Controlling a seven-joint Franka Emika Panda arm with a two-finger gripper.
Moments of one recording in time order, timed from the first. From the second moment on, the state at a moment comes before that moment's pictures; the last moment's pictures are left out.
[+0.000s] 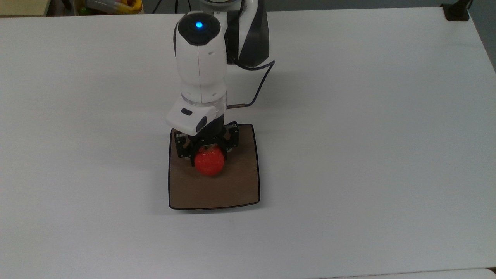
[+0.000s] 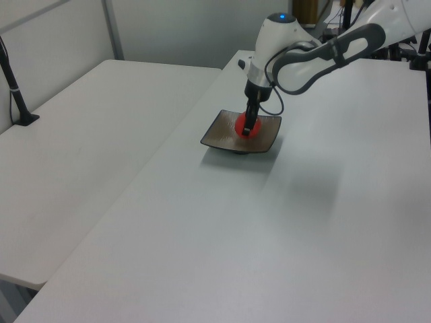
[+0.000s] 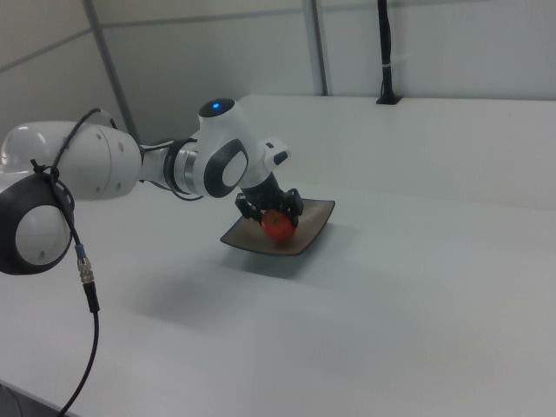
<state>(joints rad) 0.23 0.57 -0.16 -1.55 0.06 2.43 -0.28</state>
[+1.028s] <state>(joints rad) 0.23 0.55 -0.15 -1.54 0.05 2.45 -0.27</state>
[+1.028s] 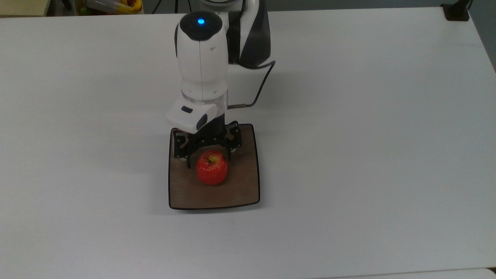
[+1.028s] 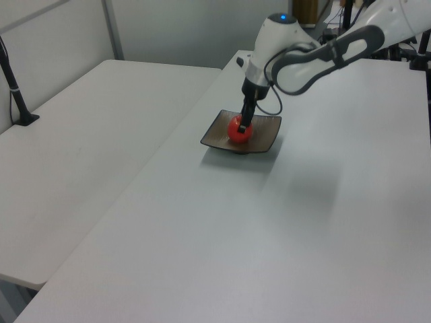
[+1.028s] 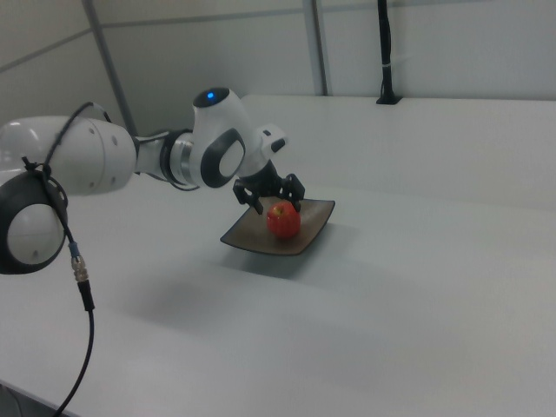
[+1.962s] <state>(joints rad) 0.17 -0.05 -0.17 -1.53 0.07 1.58 -0.14</state>
